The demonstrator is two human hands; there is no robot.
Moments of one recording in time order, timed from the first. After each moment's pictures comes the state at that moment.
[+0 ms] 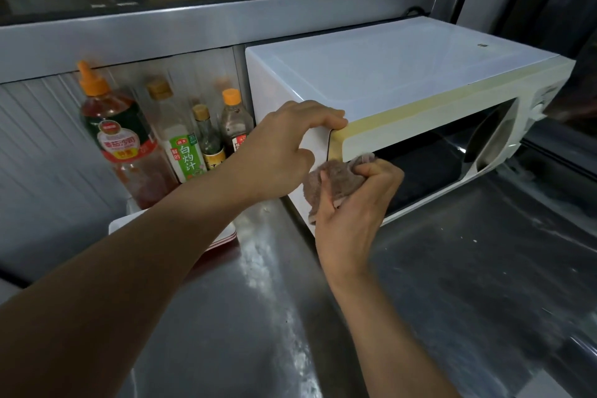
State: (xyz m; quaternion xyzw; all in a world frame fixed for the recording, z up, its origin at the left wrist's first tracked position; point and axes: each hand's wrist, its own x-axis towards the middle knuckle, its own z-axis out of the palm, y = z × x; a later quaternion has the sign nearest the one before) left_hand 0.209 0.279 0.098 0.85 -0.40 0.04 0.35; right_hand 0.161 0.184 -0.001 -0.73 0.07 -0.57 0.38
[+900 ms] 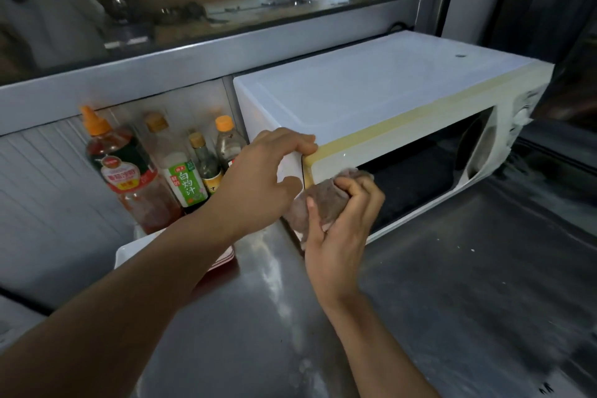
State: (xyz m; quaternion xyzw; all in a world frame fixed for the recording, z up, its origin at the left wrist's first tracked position) left_hand 0.193 0.267 0.100 0.86 -0.37 0.11 0.33; right_hand 0.149 0.173 -0.008 -0.71 0.08 -0.51 0.48
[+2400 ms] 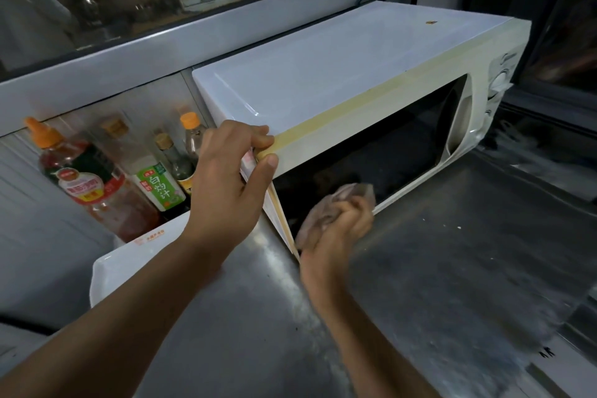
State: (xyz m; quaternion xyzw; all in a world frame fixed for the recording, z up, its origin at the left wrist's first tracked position) left_hand 0.191 0.242 0.072 0.85 -0.32 0.26 0.34; right_hand 0.151 0.156 -0.061 -0.71 0.24 -0.40 0.53
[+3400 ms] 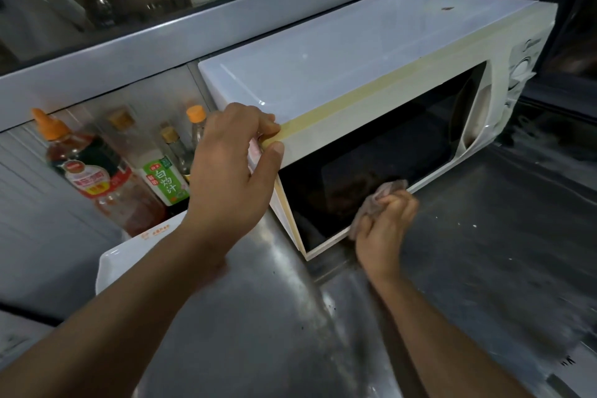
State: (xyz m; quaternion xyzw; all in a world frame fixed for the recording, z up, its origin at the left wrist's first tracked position) left_hand 0.183 0.238 0.081 0.86 -0.30 0.26 0.32; right_hand 0.172 0.071 -0.115 -0.77 0.17 -0.42 0.44
